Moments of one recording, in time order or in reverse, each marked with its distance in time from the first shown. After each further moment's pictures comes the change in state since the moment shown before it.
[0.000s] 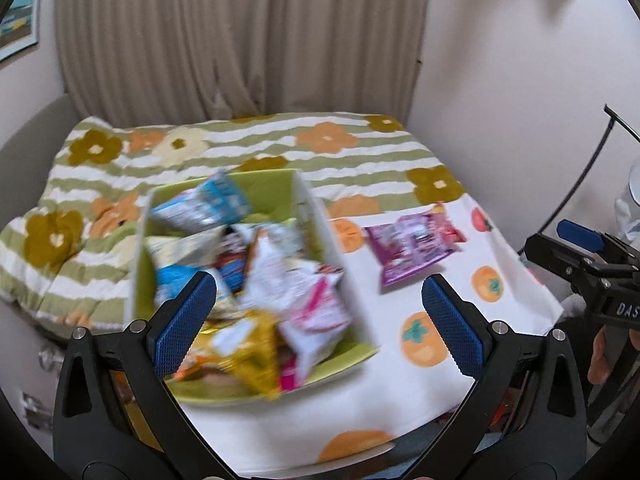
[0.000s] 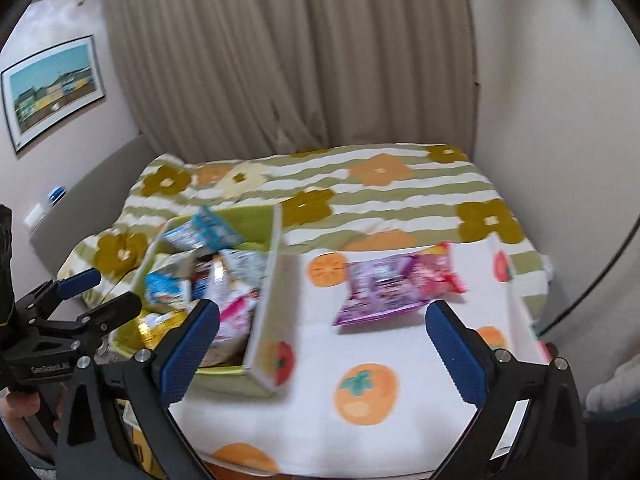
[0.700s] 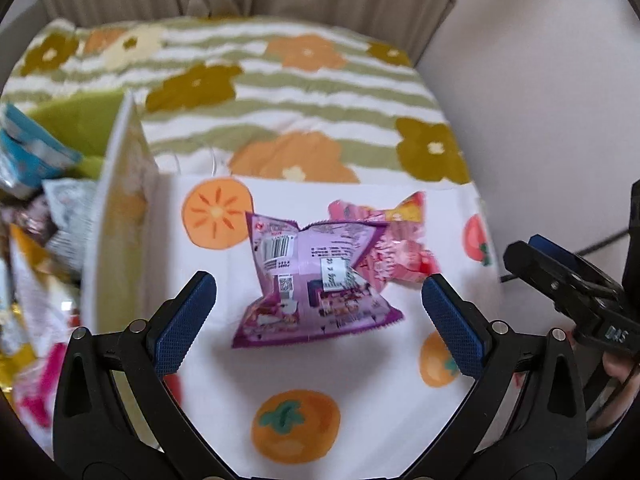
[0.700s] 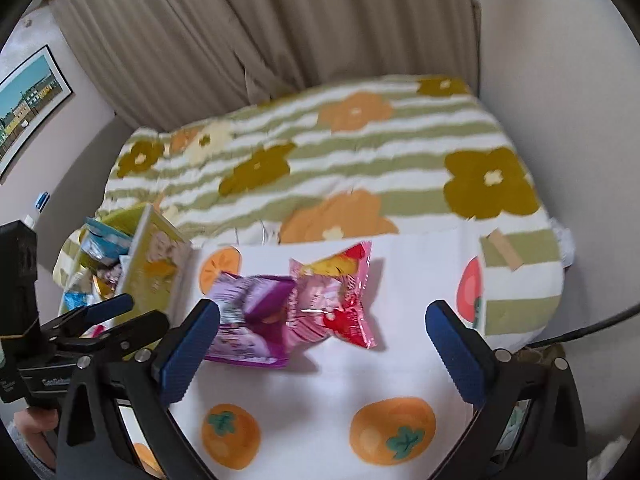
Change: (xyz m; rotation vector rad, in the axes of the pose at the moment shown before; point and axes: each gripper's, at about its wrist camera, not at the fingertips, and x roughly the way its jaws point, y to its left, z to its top) left arm 0.247 -0.119 0.043 -0.243 0.328 -0.025; right arm 0.161 -0.202 0.057 0.050 0.276 0.129
